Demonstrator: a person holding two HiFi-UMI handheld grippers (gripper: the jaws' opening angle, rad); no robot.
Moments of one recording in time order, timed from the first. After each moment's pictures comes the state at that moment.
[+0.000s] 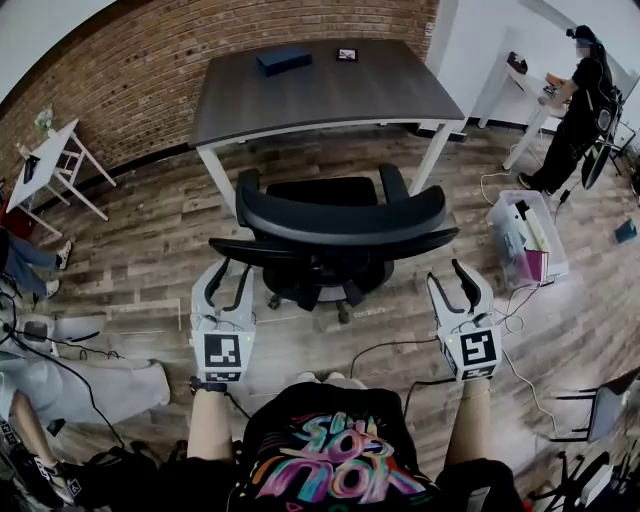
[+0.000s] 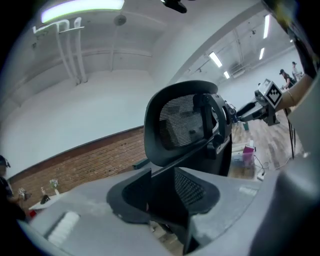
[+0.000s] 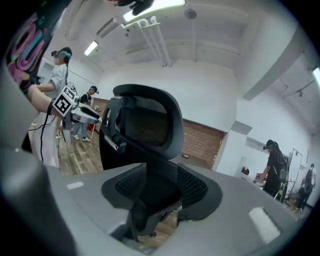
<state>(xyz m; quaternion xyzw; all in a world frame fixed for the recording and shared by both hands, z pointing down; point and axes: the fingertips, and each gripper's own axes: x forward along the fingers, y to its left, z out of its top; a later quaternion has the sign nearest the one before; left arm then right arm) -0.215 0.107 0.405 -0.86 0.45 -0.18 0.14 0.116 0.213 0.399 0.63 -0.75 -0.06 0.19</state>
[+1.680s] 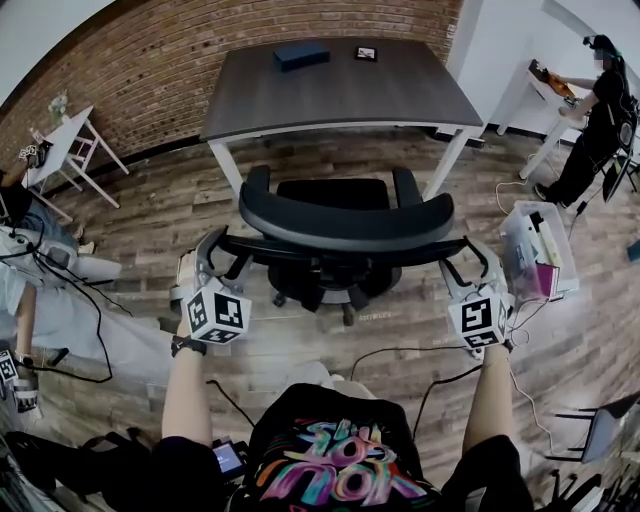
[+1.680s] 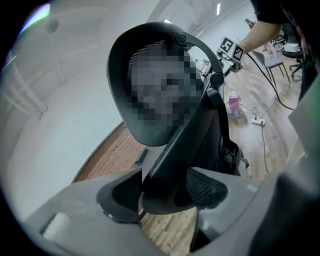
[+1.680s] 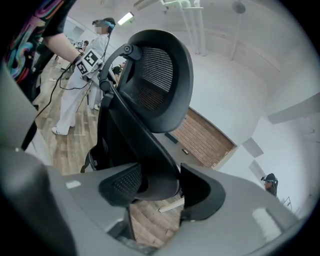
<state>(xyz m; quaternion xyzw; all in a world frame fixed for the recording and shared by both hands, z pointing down) -0.216 0.039 0.447 -0.80 0.40 -0.36 0.26 0.172 0.140 0.440 0.57 -0.73 -0.14 0.36</state>
